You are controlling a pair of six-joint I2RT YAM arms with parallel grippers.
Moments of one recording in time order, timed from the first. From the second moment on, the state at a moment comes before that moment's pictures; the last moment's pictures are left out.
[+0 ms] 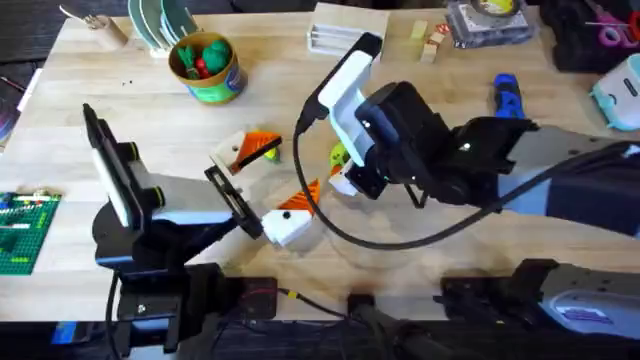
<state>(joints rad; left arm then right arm) 0.10 0.00 0.01 -0.09 1.00 -0.01 0.82 1.41 0.76 -0.31 0.04 -0.09</state>
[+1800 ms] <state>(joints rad) 0.10 0.00 0.01 -0.09 1.00 -0.01 0.82 1.47 0.79 -0.33 0.09 -0.08</state>
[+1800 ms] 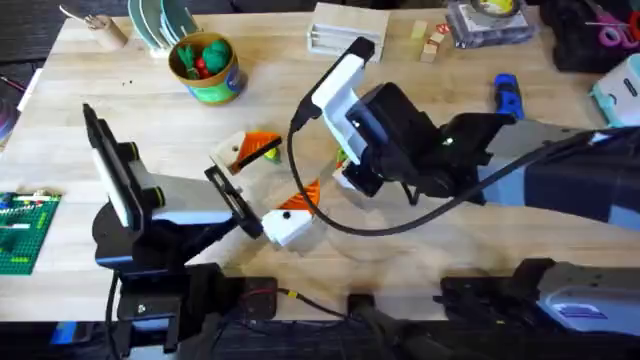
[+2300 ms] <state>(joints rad) 0.10 0.00 0.01 -0.09 1.00 -0.01 0.82 1.47 0.81 -0.38 0.09 -0.08</state>
